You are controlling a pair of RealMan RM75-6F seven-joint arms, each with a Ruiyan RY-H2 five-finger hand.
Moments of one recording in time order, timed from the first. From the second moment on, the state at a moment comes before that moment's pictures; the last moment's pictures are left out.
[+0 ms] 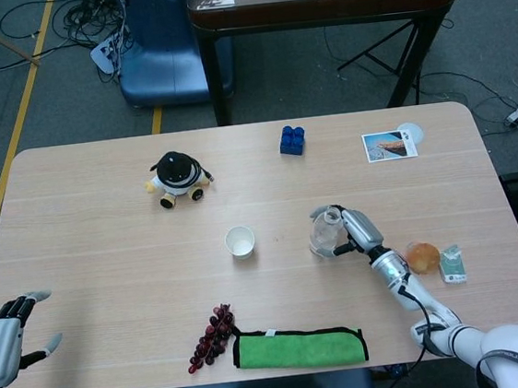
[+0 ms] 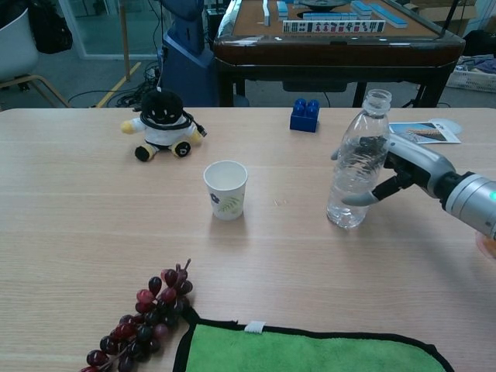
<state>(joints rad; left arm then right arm) -0.07 -1.14 -0.03 -1.63 1.52 1.52 0.10 0.64 -1.87 0.09 -0.69 -1.53 1.03 0.92</state>
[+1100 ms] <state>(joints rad) -0.06 -1.11 -0.03 -1.66 1.53 1.53 0.08 0.81 -2.04 0.20 -0.53 -1.45 1.01 0.60</state>
